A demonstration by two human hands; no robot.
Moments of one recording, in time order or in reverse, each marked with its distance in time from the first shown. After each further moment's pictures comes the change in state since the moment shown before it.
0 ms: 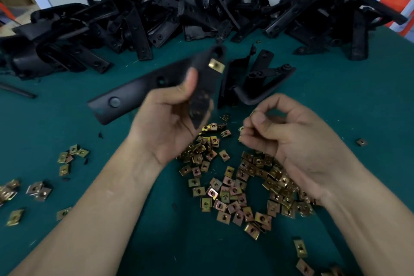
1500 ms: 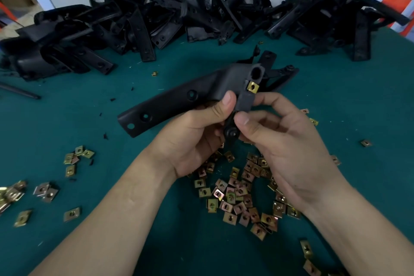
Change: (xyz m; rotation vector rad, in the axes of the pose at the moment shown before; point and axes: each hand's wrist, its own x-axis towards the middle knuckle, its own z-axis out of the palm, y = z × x) left_hand 0.000 -0.020 0.004 0.182 -0.099 -0.066; right_hand -0.001 0.020 0.019 0.009 -0.044 -0.281
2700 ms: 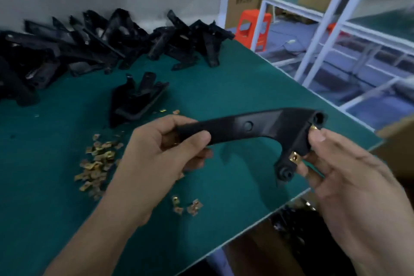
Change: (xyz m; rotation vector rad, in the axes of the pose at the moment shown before) left_hand -0.071 -0.025 0.156 0.499 -0.107 0.139; right_hand -0.211 -0.121 -0.100 0.009 0.776 -0.167
